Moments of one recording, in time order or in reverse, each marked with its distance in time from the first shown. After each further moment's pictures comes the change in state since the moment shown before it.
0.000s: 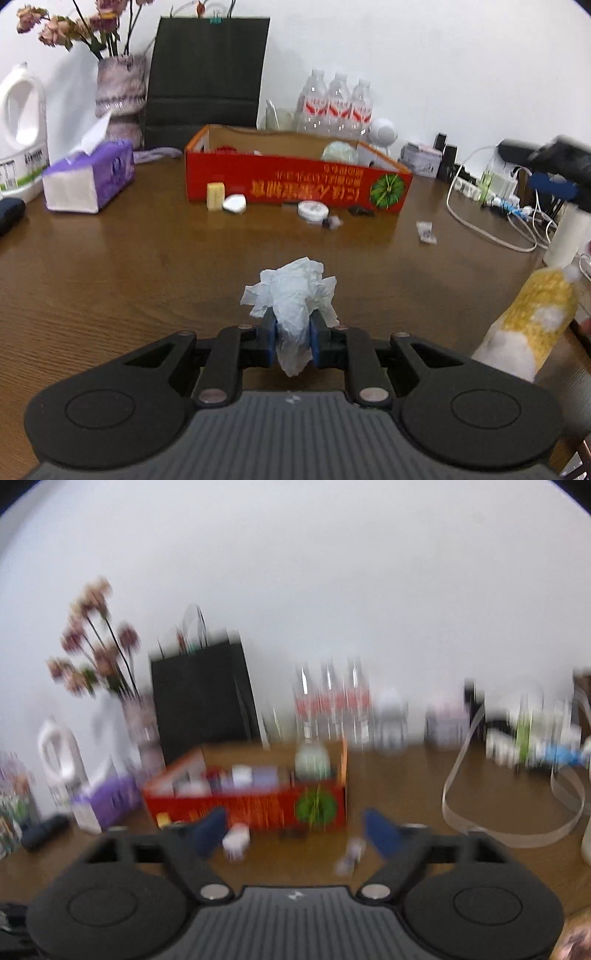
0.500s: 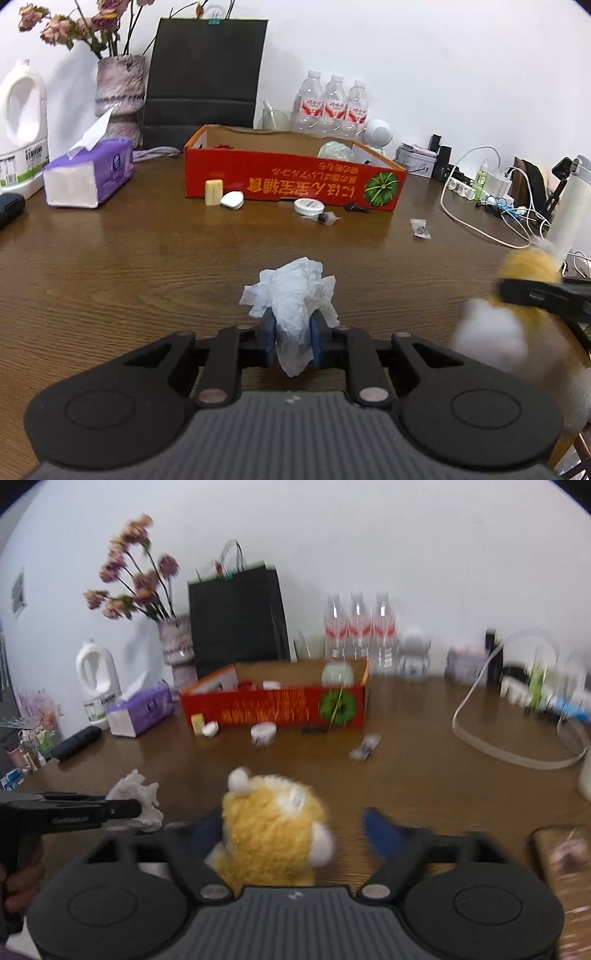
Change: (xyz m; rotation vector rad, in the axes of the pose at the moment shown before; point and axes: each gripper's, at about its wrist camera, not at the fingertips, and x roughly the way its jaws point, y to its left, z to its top) left arm -0.014 -0.001 -0.008 0.004 -0.033 -0.010; right arm -0.012 0.000 -0.059 0.012 0.311 0.105
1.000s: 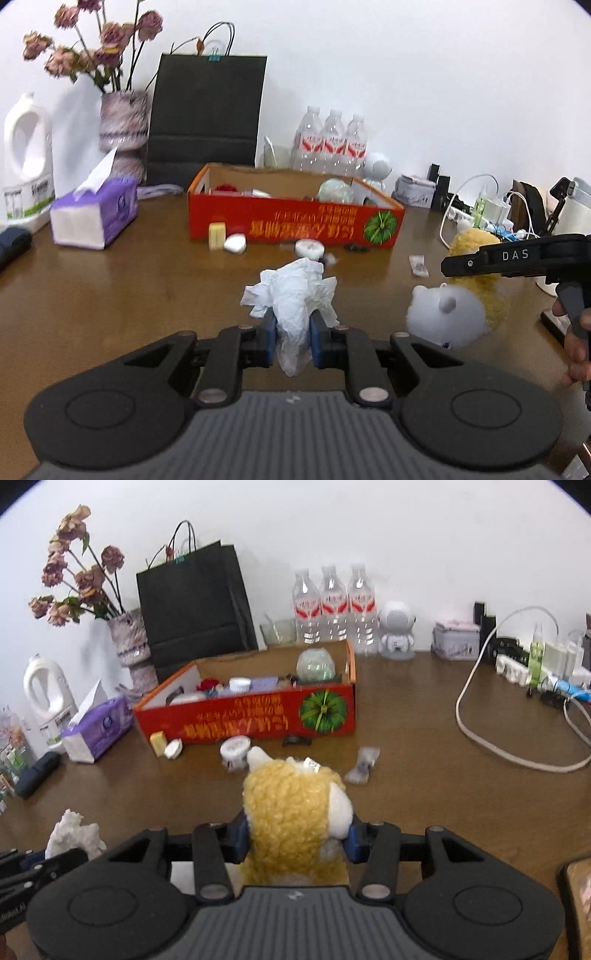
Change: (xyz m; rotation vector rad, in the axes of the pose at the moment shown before) left arm -0.004 -0.001 0.025 0.012 -0.099 0.019; right arm 0.051 0.005 0.055 0.047 0.034 -0.113
